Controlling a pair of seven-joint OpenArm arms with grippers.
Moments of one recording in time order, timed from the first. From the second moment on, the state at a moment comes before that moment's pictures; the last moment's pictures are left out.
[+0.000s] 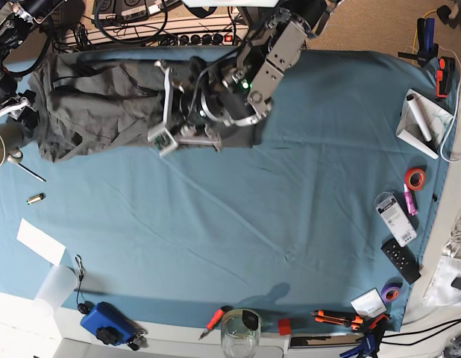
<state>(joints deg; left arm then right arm) 0.8 9.9 34.8 103.0 -12.9 -21.3 60.8 -11.2 24.9 56.9 85.8 46.5 33.8 -68.1</state>
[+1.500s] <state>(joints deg) -4.1 2.8 17.1 104.6 -4.2 -21.1 63.5 -11.2 24.9 56.9 85.8 46.2 33.8 -68.0</state>
